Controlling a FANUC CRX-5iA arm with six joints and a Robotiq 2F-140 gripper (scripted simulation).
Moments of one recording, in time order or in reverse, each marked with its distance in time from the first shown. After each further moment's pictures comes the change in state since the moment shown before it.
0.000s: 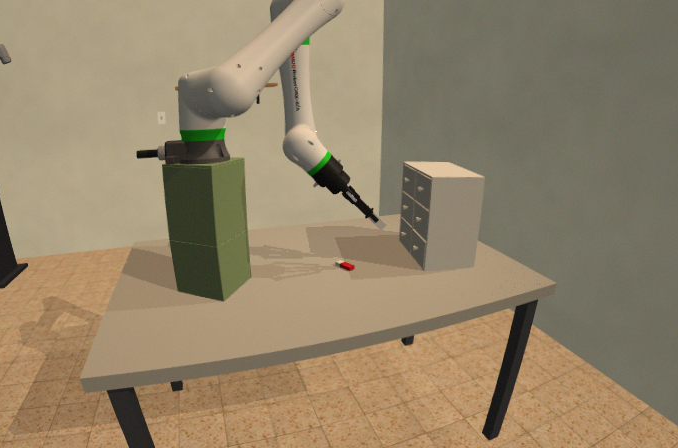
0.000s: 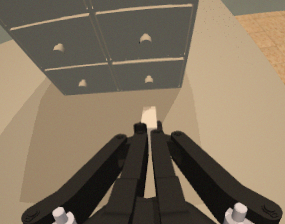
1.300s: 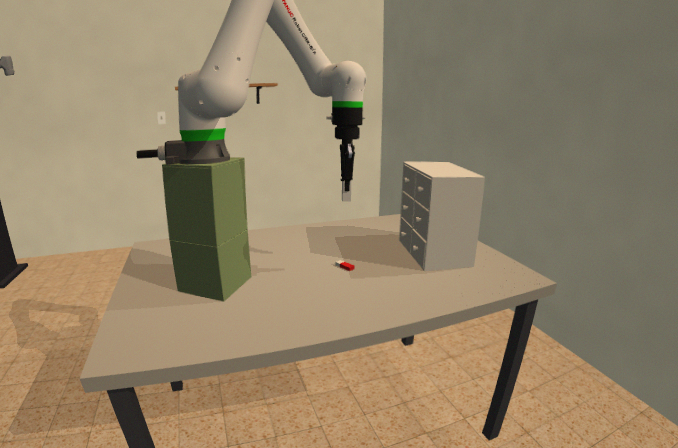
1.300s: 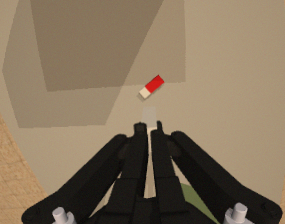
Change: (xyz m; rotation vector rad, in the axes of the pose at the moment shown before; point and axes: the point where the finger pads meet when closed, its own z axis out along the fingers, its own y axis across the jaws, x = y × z) arm -0.001 0.000 -0.144 -0.001 -0.778 -0.002
